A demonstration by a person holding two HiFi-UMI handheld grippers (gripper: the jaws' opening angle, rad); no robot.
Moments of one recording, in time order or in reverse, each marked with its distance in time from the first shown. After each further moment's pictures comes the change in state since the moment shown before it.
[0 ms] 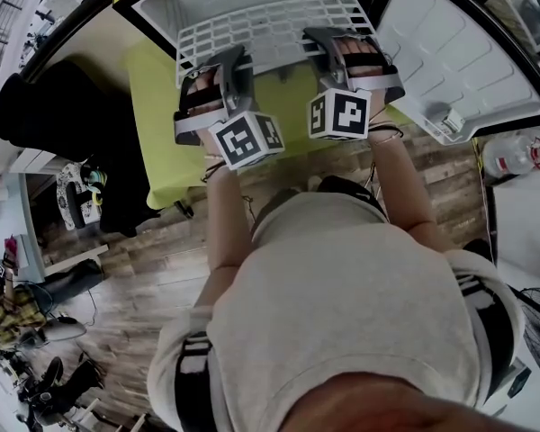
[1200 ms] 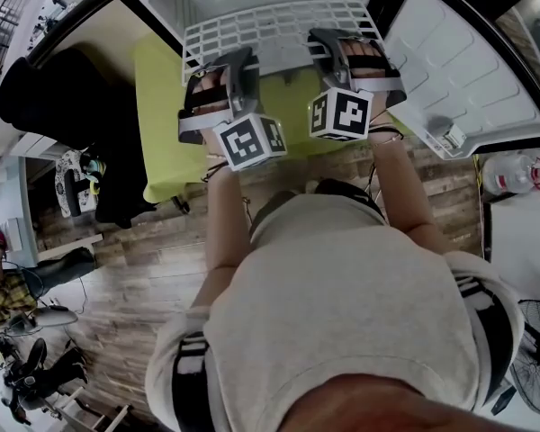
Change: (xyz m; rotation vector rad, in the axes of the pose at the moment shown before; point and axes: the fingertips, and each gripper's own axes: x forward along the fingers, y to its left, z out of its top) left arm 0.003 -0.004 0.002 0.005 0.026 0.008; right arm 0.013 0.000 -0.006 0.004 -0.020 0.018
